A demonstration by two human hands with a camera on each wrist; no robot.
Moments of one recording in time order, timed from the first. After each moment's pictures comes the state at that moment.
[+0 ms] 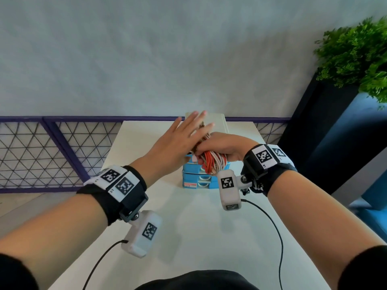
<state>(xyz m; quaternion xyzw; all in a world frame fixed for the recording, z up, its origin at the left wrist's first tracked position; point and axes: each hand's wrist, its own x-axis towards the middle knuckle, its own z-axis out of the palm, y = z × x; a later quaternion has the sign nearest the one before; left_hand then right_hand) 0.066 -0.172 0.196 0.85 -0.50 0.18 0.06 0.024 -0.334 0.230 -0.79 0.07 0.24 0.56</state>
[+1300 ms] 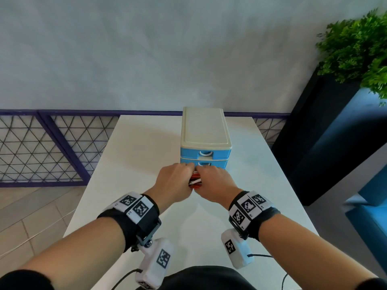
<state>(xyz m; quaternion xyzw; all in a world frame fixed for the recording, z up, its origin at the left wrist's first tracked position) 0.027 -0.186 0.121 0.93 -0.36 0.02 0.09 -0.015 -0.319 0.116 -0.99 -0.01 0.01 0.11</state>
